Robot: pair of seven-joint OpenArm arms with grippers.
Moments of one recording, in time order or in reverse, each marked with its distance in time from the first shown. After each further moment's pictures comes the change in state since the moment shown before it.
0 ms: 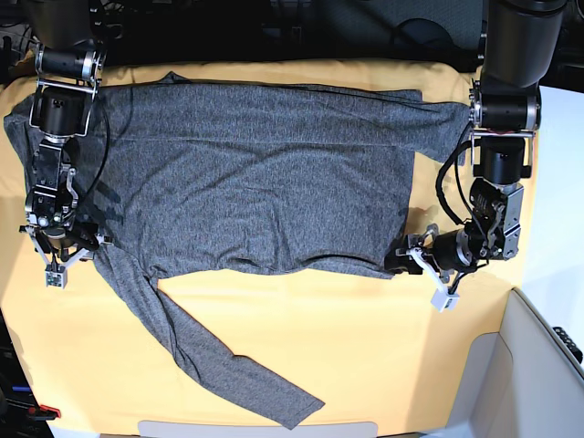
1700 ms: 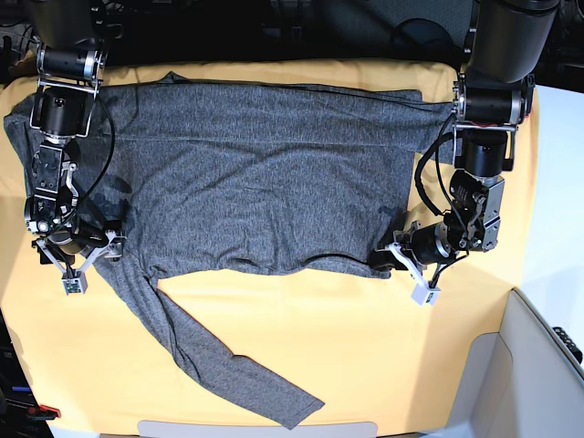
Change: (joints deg) left arm 2.0 4.3 0.0 0.2 0.4 -0.2 -4.1; right arm 0.1 -0.3 -0.2 4.0 -0.1 15.0 -4.5
